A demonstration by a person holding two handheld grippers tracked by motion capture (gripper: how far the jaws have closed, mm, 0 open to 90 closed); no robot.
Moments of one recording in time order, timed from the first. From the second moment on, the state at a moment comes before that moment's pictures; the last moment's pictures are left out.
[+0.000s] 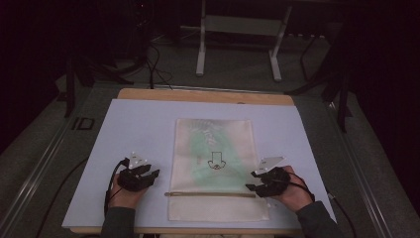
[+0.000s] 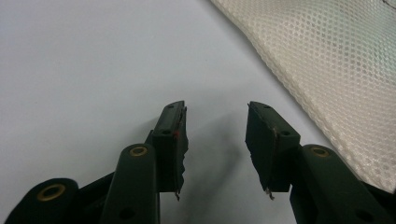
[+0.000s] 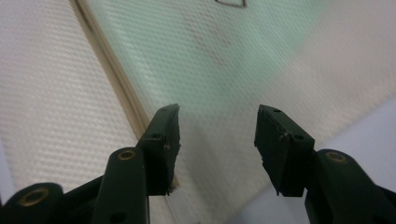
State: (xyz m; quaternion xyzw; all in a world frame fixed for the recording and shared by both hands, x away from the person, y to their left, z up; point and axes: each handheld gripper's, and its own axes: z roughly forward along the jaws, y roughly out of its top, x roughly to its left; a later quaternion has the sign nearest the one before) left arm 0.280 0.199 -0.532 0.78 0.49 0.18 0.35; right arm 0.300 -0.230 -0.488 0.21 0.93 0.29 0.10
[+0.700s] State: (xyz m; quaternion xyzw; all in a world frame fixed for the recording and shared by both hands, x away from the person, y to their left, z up) left arm 0.279 0.195 -0.532 0.79 0.48 0.19 0.34; right arm 0.301 -0.173 -0.484 0.15 0.94 0.28 0.08
